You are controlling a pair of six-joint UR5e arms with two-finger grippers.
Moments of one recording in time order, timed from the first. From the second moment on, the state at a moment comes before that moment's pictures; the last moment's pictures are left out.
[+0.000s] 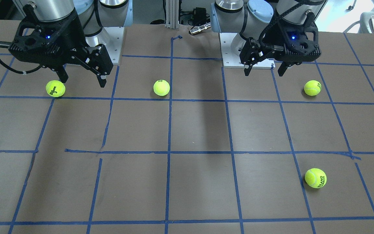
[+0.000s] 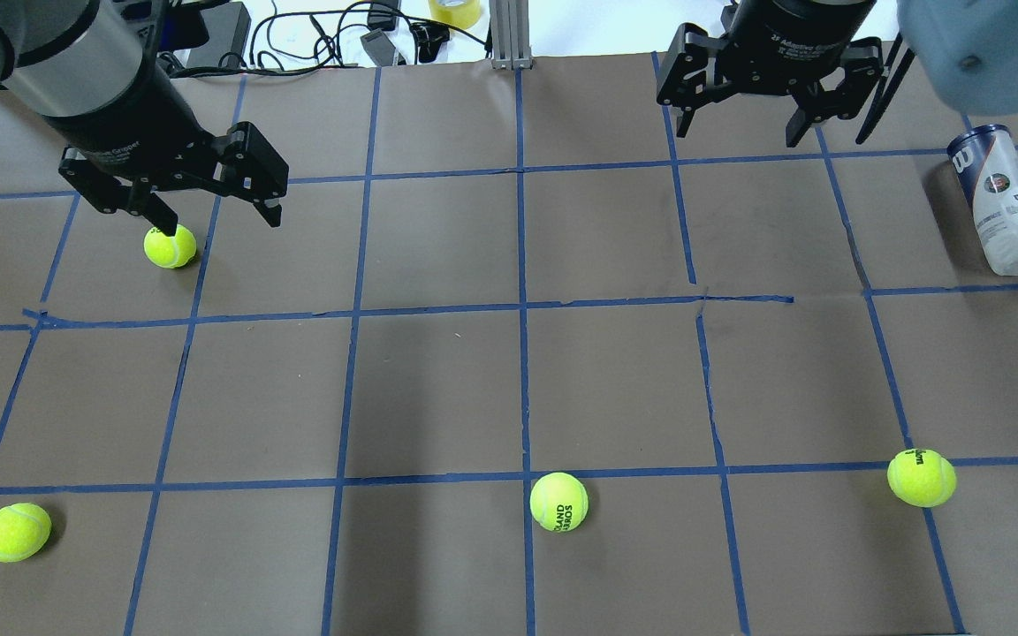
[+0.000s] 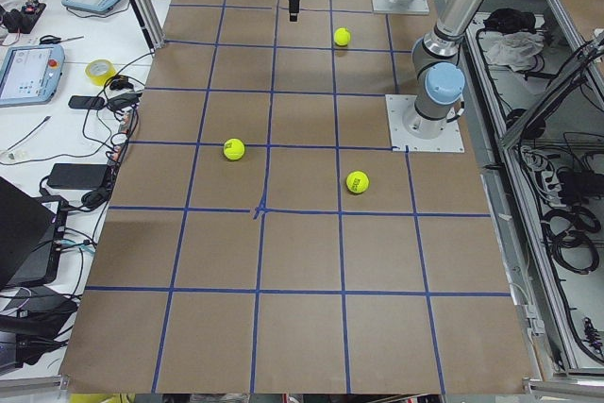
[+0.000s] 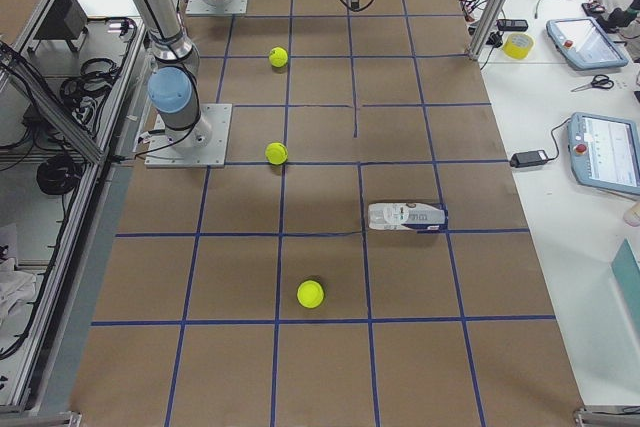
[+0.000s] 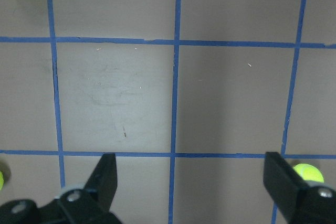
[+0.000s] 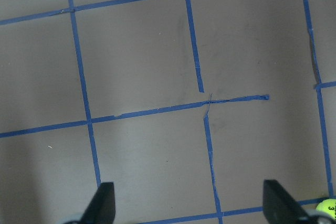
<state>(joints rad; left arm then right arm) -1.55 -1.50 -1.58 -1.60 1.55 -0.03 1.65 -1.54 1.45 -1.61 -1.57 0.23</state>
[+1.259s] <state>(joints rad) -1.55 -1.51 -1.58 -1.60 1.55 -0.03 1.64 -1.54 1.45 -1.59 -1.57 0.22</state>
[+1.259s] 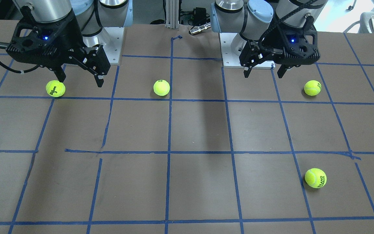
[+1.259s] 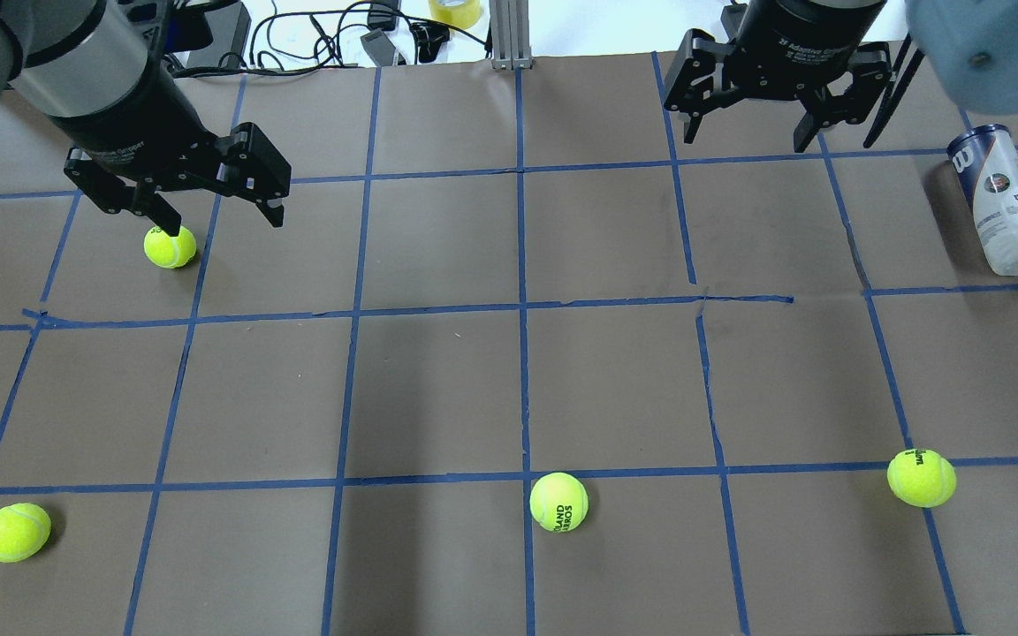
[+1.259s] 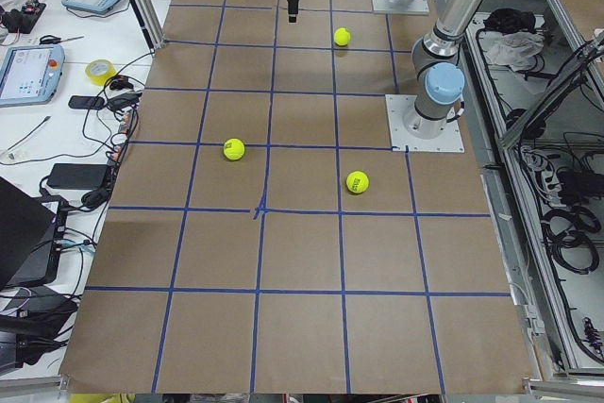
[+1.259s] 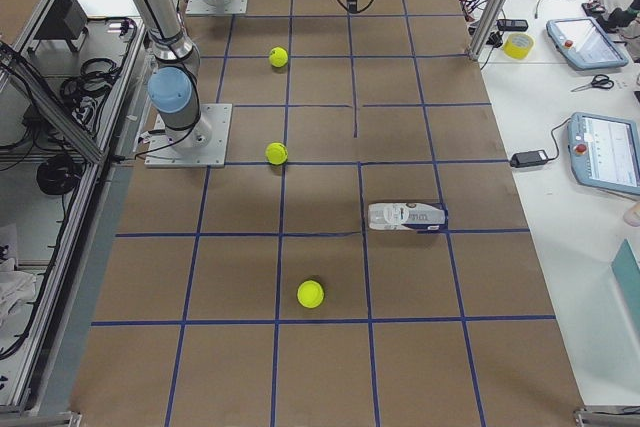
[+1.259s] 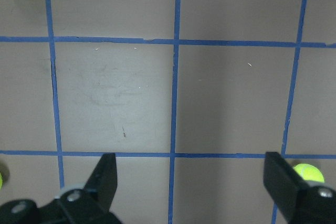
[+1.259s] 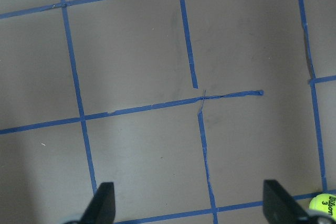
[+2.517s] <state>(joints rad) -1.55 -1.51 -1.58 -1.60 1.55 -0.03 1.43 -1.46 1.46 -1.67 -1.61 0.19</state>
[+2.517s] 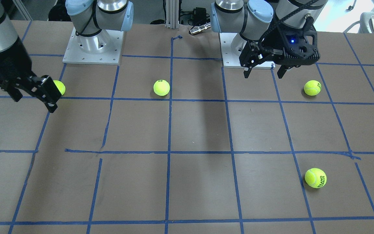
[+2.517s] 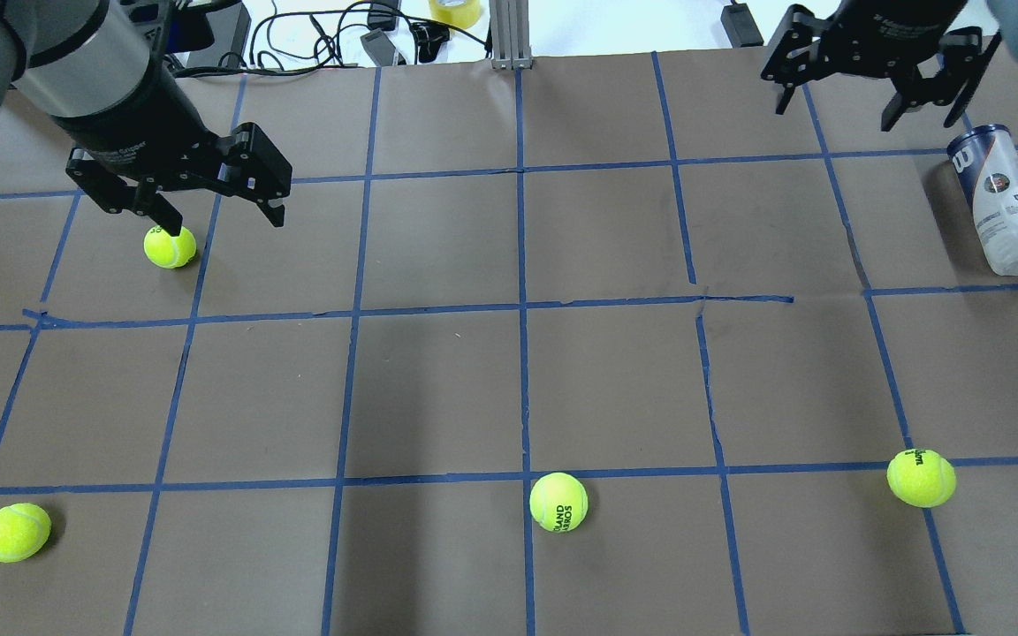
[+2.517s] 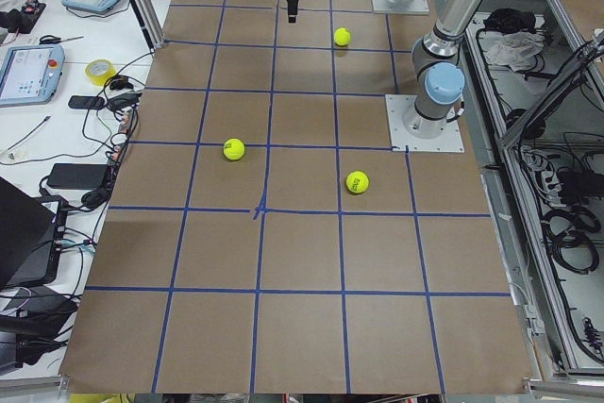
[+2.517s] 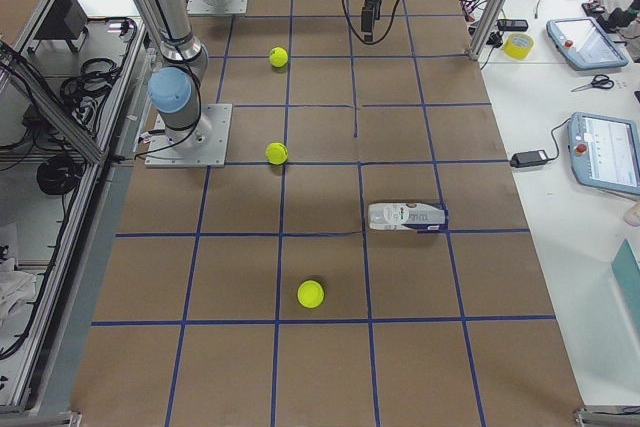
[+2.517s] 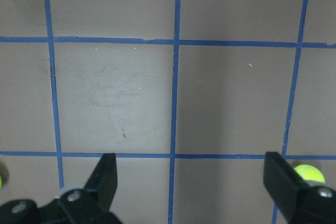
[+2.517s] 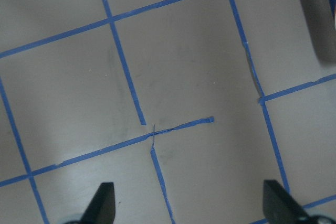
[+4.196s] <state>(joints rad) -1.55 -1.52 -1.58 -1.59 1.55 -0.03 1.00 -0.97 1.42 -2.10 -1.67 -0.51</state>
